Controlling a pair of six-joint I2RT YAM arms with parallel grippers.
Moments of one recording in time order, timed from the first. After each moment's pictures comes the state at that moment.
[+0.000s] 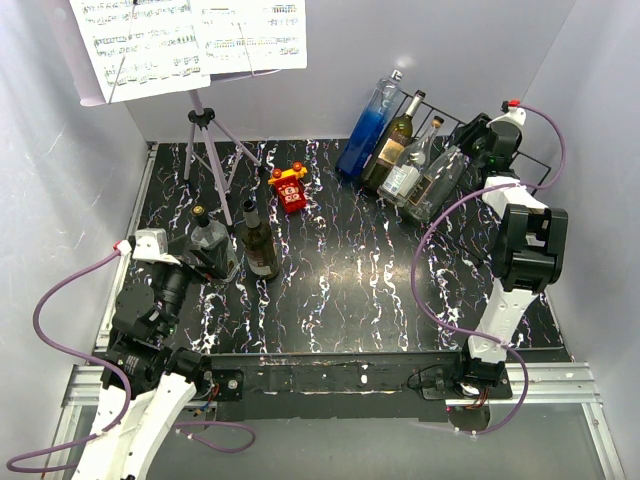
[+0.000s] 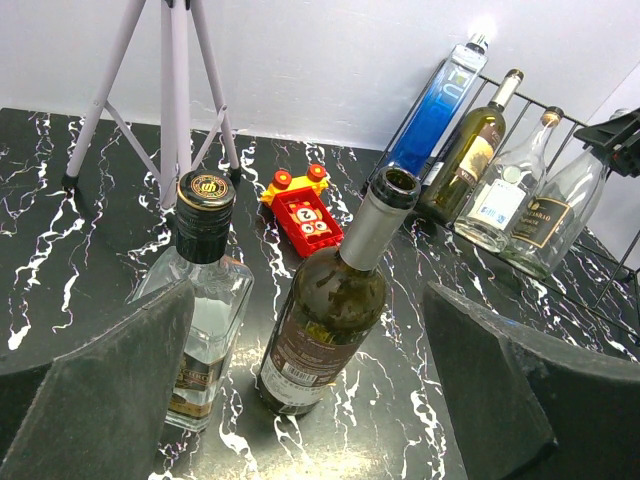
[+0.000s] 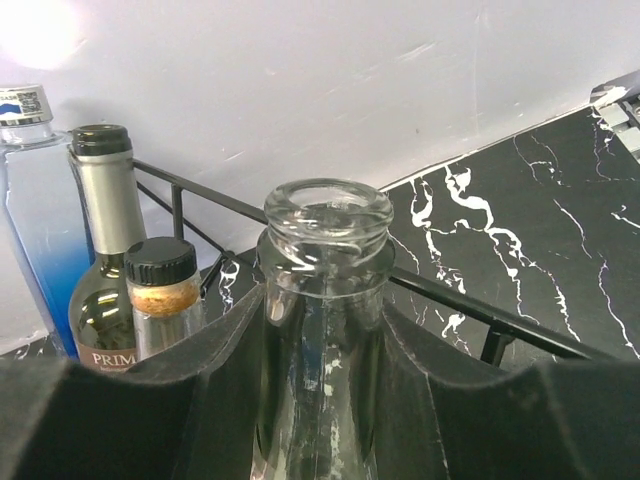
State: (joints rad) left arm -0.34 0.29 0.65 -0.30 -0.15 -0.25; right arm -0.10 1.98 1.43 0.39 -0.09 0.48
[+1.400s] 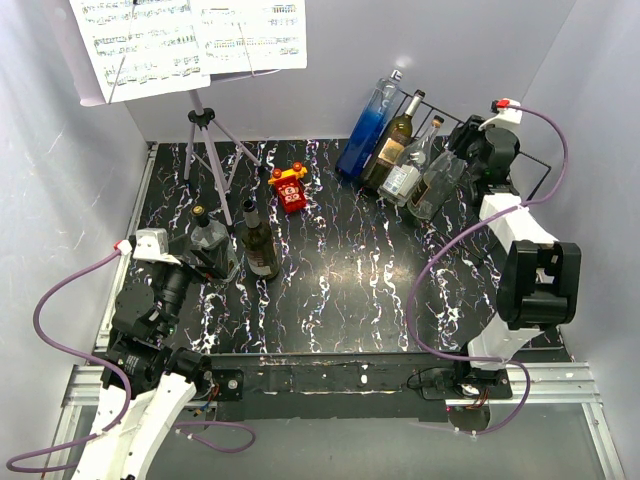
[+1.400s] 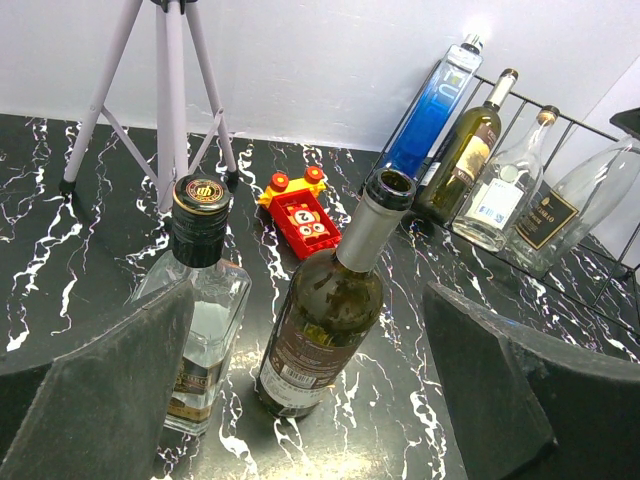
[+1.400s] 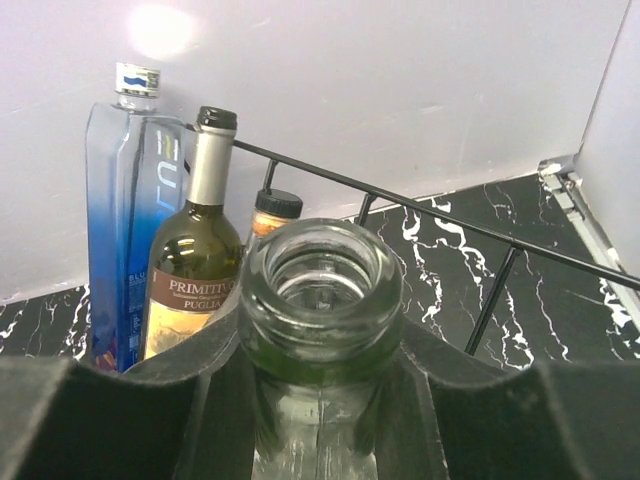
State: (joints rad) left arm -0.34 0.29 0.65 -0.29 -0.14 -0.25; right arm -0.02 1.66 1.20 0.41 0.02 0.29
